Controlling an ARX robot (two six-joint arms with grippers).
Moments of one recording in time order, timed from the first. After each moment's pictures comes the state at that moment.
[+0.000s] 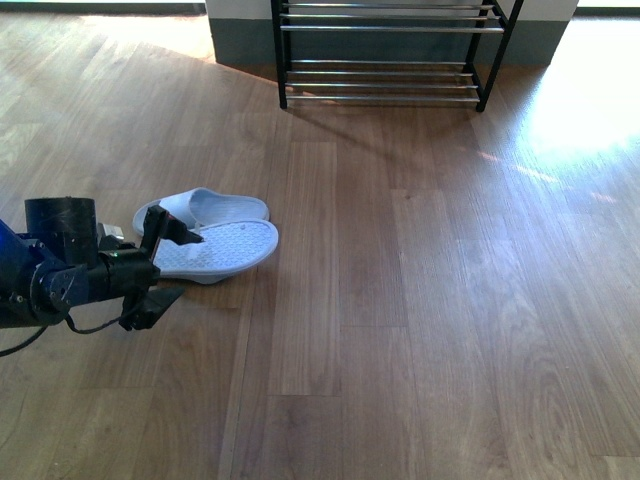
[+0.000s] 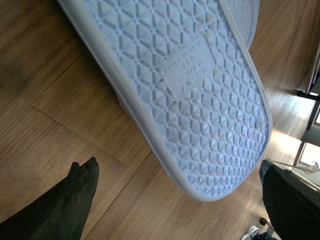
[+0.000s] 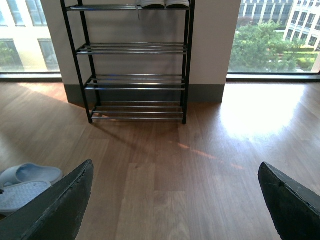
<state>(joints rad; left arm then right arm) 0.05 2.93 1.47 0.72 0.49 -1.07 0.00 0.00 0.02 0.00 0.00 0.00</state>
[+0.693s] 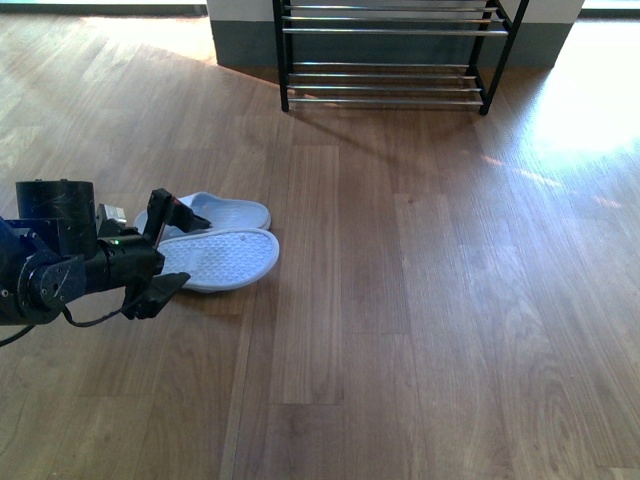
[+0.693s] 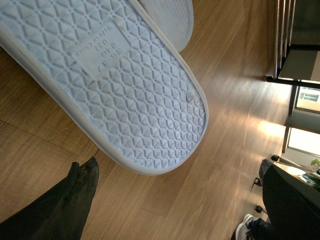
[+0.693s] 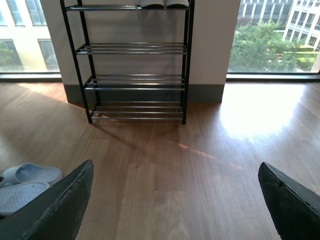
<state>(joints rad) 0.01 2.81 1.32 0.82 0.49 -1.07 0.00 0.00 0.02 0.00 0.00 0.00</state>
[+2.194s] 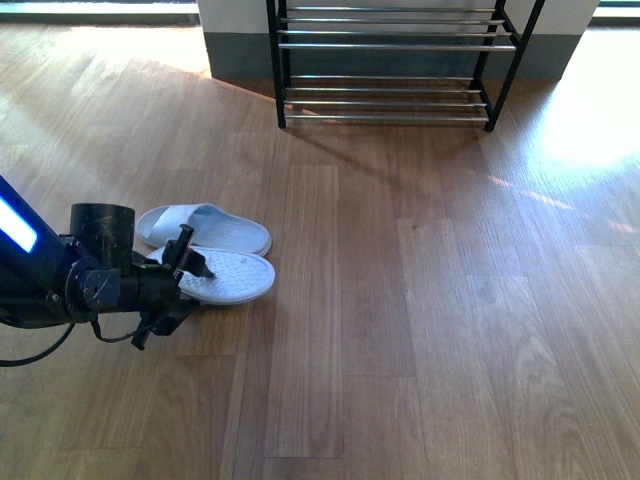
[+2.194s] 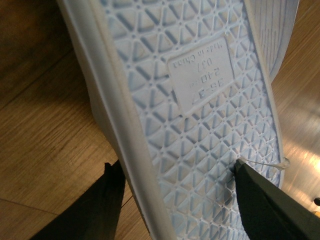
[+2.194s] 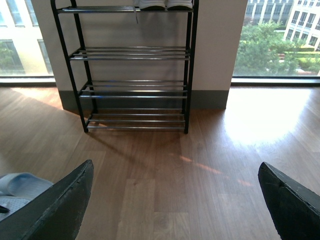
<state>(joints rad) -0.03 2.95 1.50 0.55 0.35 -1.10 0.00 0.00 0.02 0.00 0.00 0.00</state>
